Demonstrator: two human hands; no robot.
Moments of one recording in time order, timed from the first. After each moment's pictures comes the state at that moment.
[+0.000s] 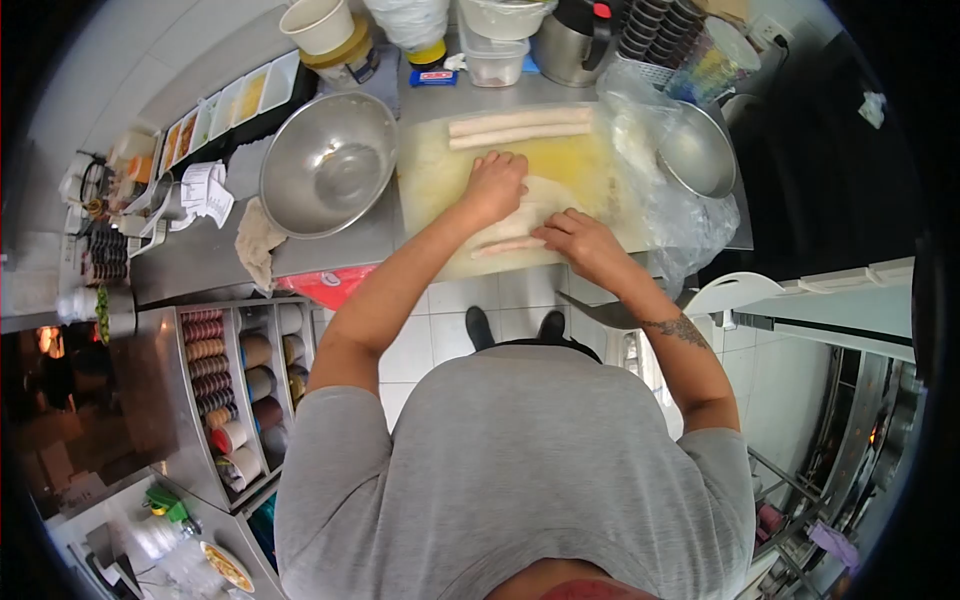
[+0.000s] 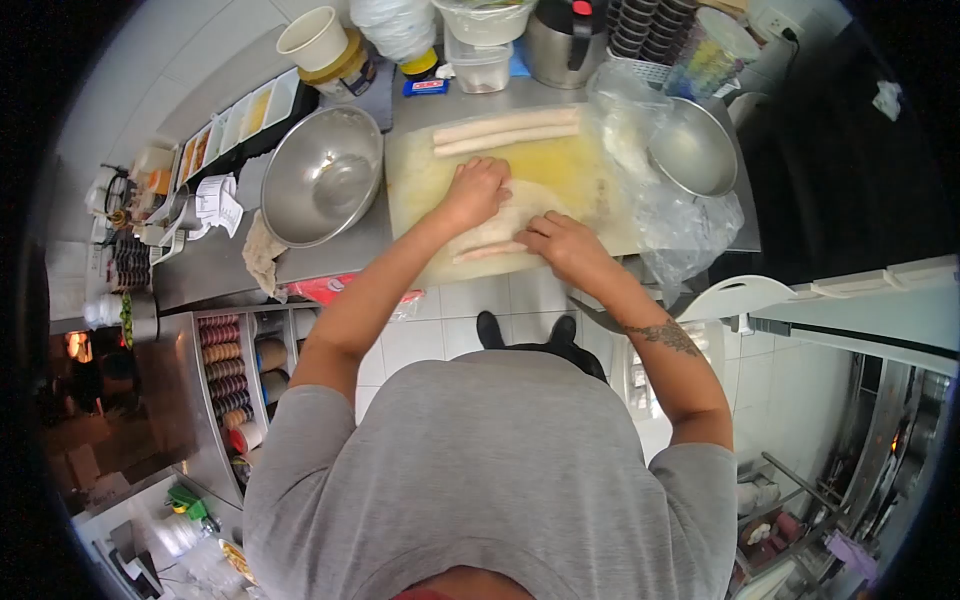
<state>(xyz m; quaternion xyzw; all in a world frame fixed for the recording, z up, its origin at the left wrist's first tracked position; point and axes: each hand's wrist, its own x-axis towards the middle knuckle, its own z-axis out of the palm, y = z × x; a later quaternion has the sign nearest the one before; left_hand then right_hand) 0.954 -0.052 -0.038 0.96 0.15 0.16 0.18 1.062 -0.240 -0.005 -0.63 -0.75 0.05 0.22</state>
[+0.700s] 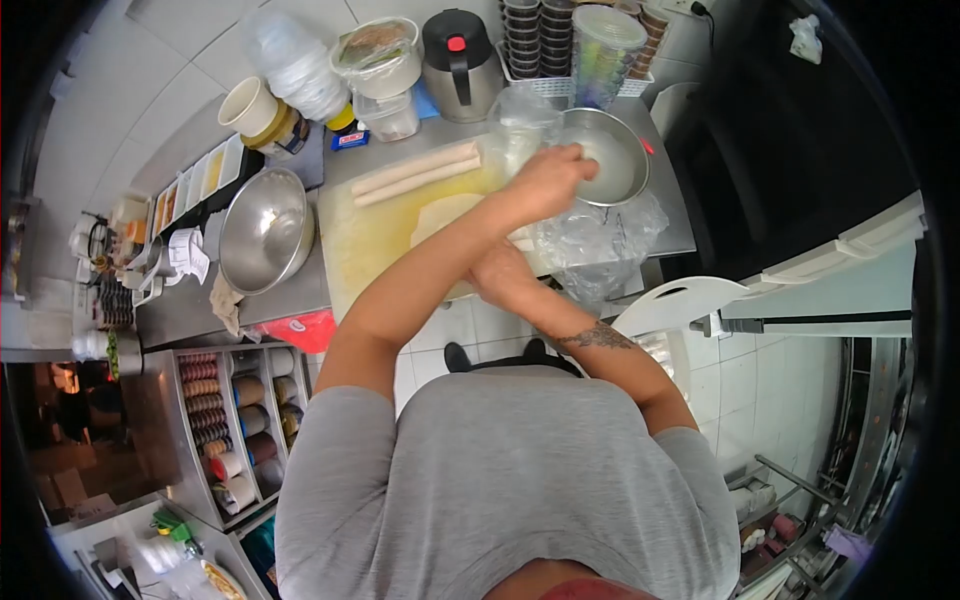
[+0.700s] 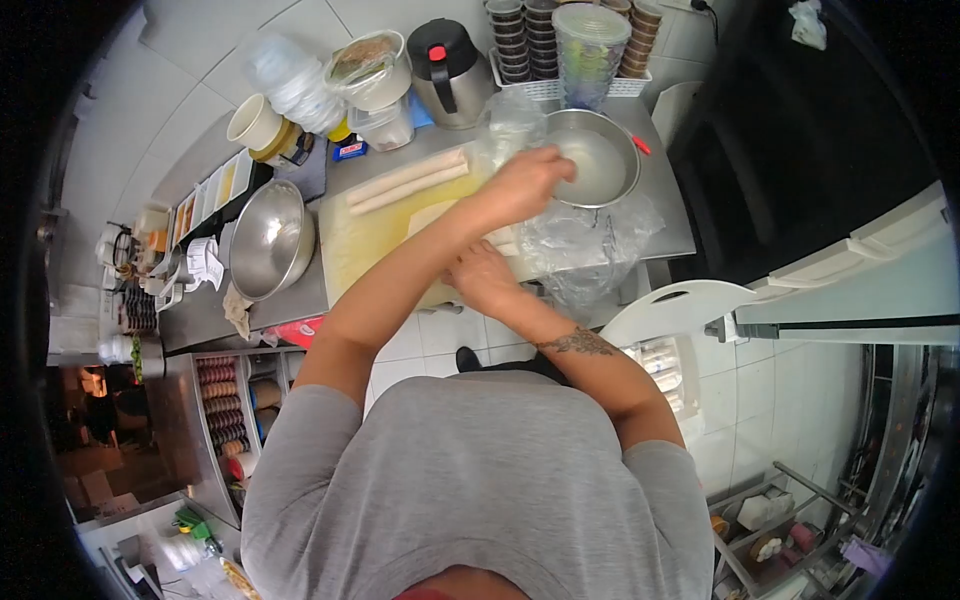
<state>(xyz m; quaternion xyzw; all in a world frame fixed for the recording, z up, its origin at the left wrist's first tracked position) 1.145 -0.164 0.044 0.95 -0.05 0.18 0.24 1.091 -0.251 -0.049 -0.68 -0.65 0.03 0.33</state>
